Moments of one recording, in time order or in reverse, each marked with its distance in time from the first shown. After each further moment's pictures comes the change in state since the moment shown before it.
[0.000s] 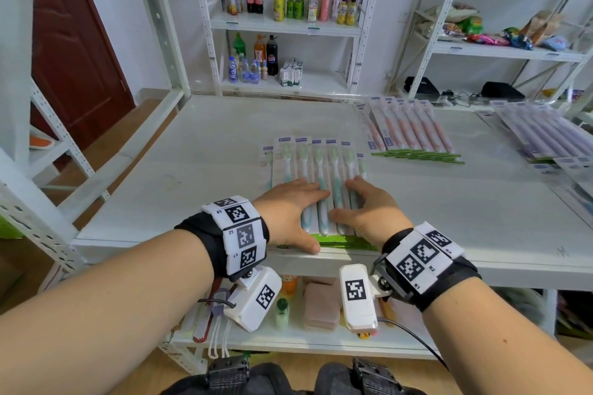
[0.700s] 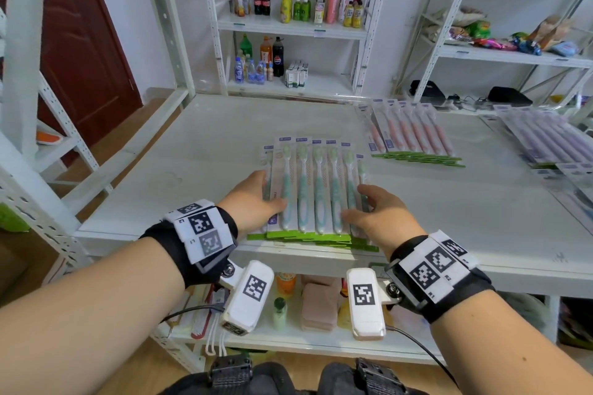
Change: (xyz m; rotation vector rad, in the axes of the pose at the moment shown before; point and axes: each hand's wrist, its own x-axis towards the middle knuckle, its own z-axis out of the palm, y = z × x) left_hand -0.020 -0.020 0.003 -0.739 0.316 -0.384; right_hand -0.013 0.010 -0.013 0.157 0.026 0.048
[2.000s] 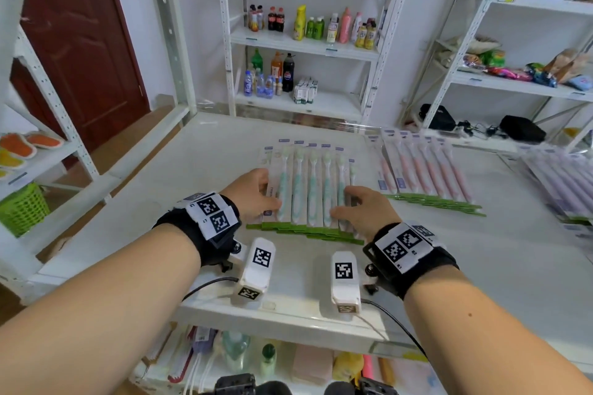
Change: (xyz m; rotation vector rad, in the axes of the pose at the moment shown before) left_hand 0.106 -0.007 -0.027 0.038 0.023 0.012; right_hand 0.100 -0.037 0.005 -0.157 -0.039 -0.028
